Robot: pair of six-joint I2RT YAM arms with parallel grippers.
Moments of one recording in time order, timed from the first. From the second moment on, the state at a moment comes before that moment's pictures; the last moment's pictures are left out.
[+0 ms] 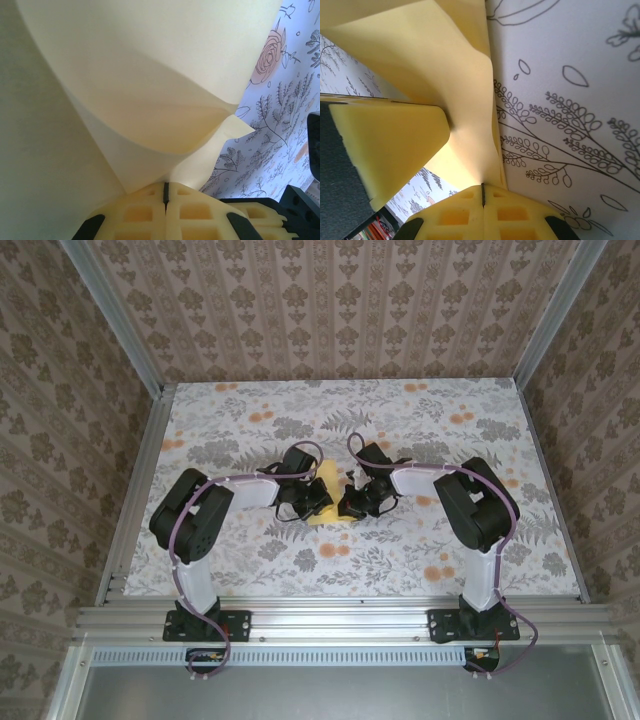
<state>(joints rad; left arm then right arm) -0.65 1.86 0.99 -0.17 0.41 -1.13 0.50 1.95 1.10 -0.39 -0.61 0.65</state>
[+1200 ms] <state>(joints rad) -0.43 1.84 1.03 -0.27 0.40 -0.92 0.50 1.95 1.10 -0.39 -0.60 0.64</state>
